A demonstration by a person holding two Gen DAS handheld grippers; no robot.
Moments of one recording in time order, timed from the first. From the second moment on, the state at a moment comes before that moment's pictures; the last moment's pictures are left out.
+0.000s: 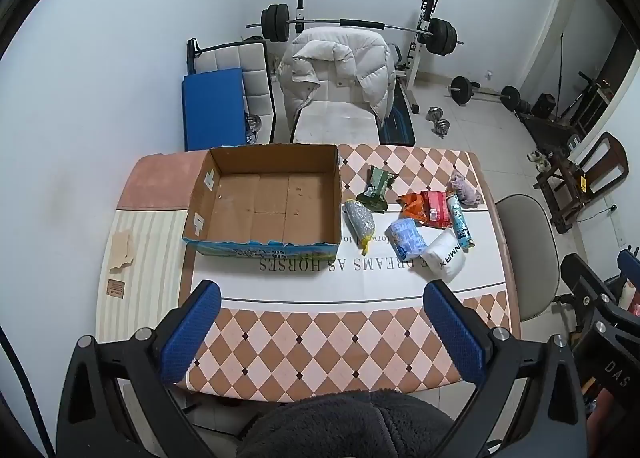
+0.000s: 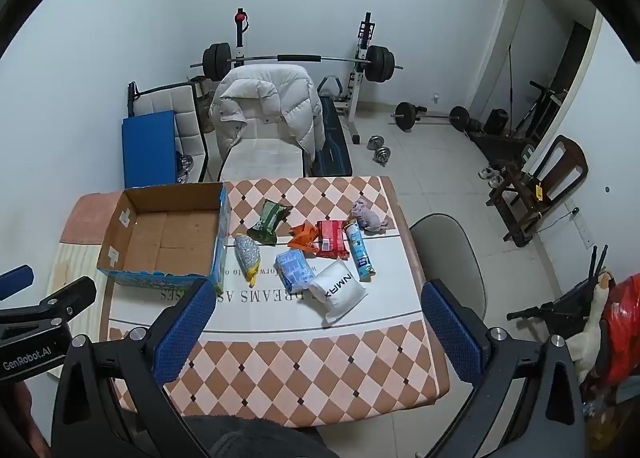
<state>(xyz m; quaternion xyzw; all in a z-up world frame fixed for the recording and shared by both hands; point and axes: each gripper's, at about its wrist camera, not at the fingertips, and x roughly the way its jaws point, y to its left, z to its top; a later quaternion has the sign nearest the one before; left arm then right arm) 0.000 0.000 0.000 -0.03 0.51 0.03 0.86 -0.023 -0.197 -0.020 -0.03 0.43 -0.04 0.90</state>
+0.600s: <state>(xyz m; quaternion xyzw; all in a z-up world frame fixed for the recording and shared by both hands) 0.001 -0.003 0.013 -0.03 0.50 0.02 0.87 -0.024 -0.201 -0.010 -0.02 0.42 -0.04 0.91</state>
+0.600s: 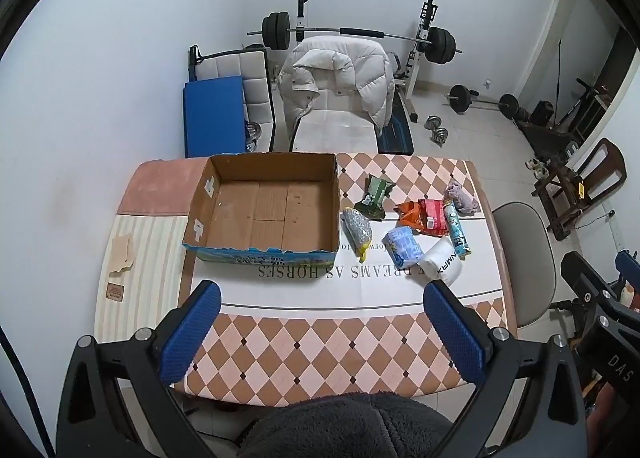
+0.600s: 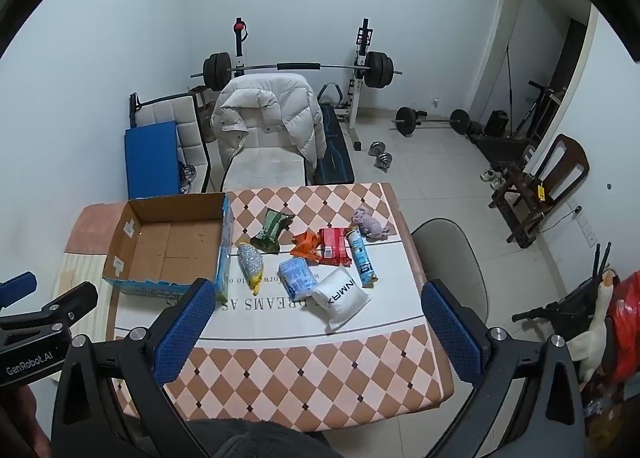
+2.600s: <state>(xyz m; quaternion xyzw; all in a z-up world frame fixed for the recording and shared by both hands) 0.007 0.005 0.017 -0.03 0.50 0.03 0.87 -0.017 -0.208 -0.008 -0.03 0.41 -0.04 0.91</state>
